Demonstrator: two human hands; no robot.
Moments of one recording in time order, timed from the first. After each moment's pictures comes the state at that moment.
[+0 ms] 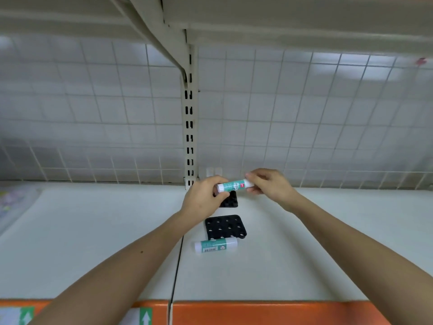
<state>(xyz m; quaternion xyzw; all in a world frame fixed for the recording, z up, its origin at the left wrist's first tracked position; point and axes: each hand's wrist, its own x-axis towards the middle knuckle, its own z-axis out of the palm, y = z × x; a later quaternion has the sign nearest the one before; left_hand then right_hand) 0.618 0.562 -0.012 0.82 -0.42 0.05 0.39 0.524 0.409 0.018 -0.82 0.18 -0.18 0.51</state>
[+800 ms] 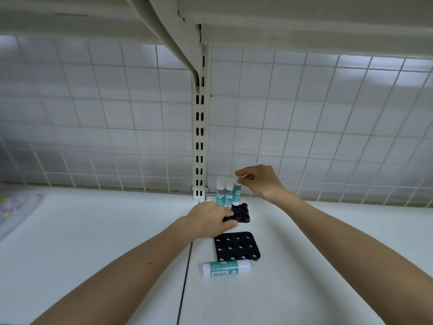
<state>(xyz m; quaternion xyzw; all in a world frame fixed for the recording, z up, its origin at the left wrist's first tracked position) 0.652 0.554 -0.025 0.87 -0.49 -0.07 0.03 0.594 0.408 0.027 -0.91 0.16 -0.17 0.33</state>
